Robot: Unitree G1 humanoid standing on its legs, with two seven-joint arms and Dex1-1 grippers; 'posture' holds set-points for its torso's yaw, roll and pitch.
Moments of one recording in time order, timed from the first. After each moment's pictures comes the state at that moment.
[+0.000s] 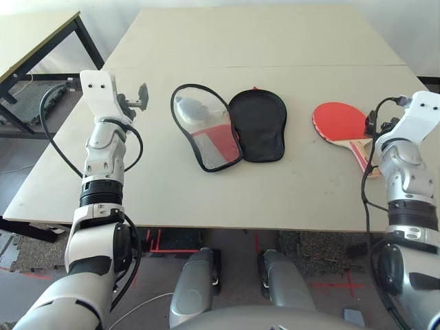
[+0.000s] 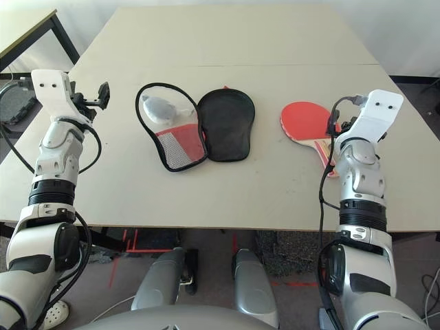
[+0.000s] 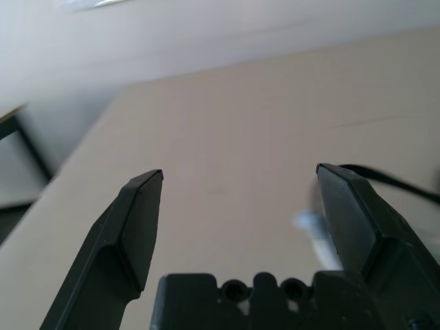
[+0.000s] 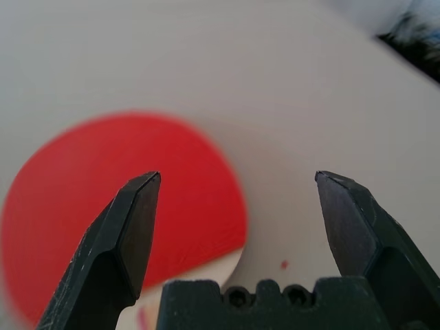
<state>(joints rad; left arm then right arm) -0.70 0.44 0.19 0.51 -0.20 0.02 -0.42 -0.49 -0.49 -0.33 0.19 0.28 0.65 -0.04</state>
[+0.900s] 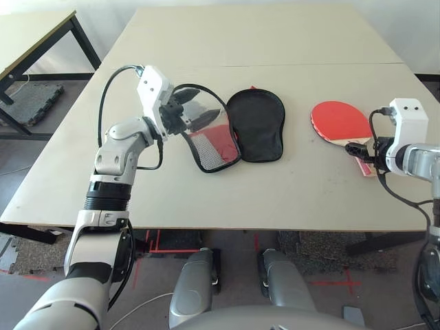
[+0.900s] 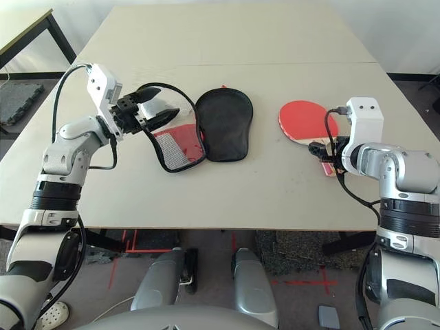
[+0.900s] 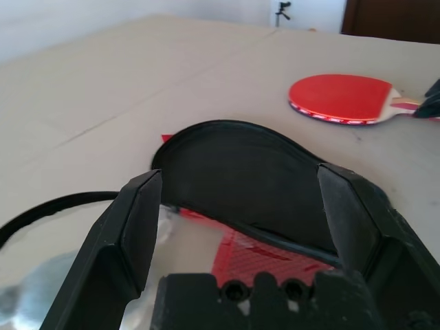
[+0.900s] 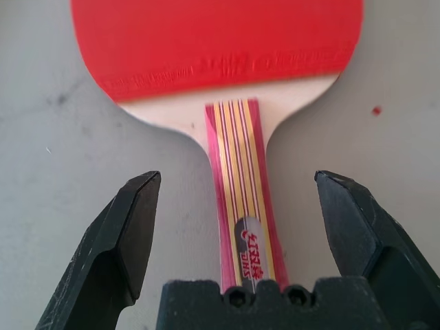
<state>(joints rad) -0.65 0.43 0.03 0.22 -0.34 0.32 -0.86 -0.50 -0.68 -0.25 0.11 0.37 1.24 0.29</state>
